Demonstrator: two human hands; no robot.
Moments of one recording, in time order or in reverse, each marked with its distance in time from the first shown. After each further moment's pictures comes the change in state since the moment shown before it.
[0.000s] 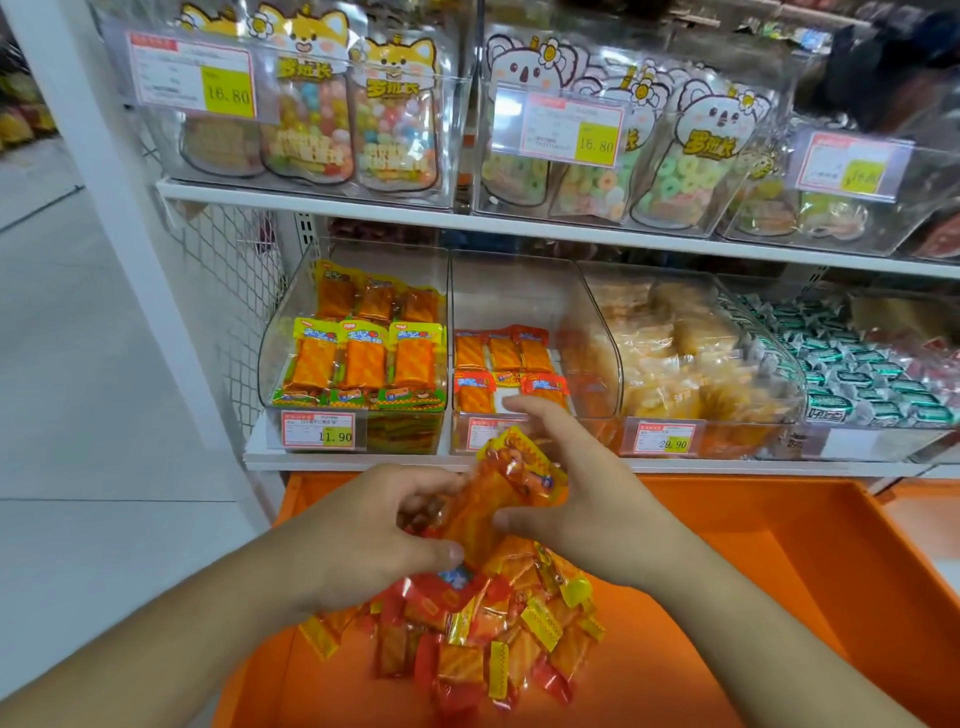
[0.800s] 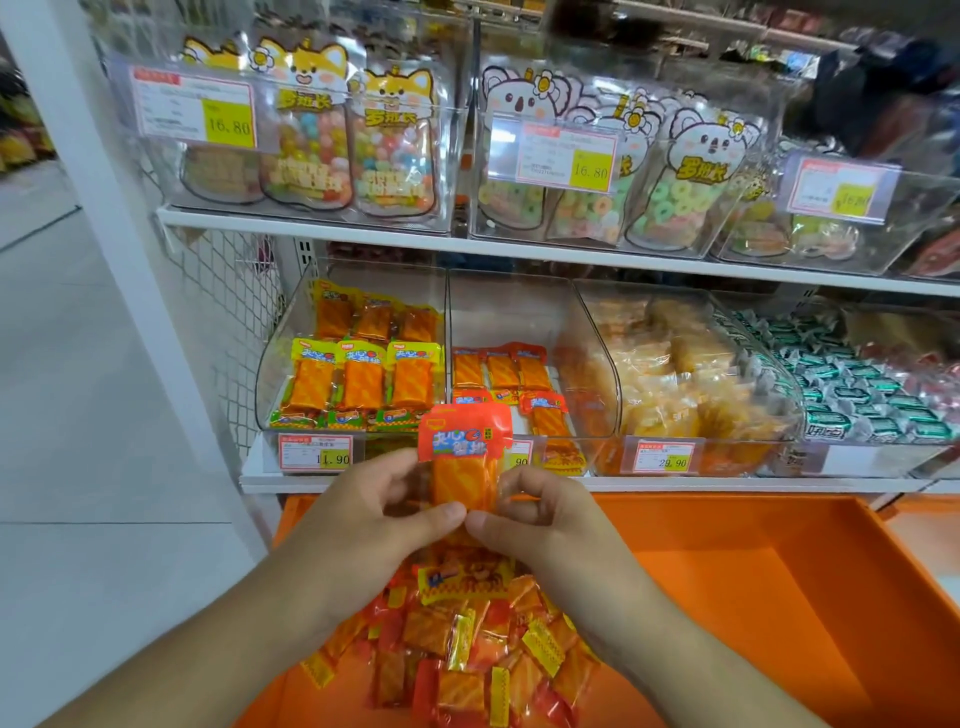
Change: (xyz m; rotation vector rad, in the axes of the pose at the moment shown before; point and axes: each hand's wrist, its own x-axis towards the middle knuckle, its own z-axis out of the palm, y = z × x) left_hand -0.001 0.009 0.006 -0.296 0.253 0.052; right_hand -0.005 -0.009 0.032 0.633 0.037 0.117
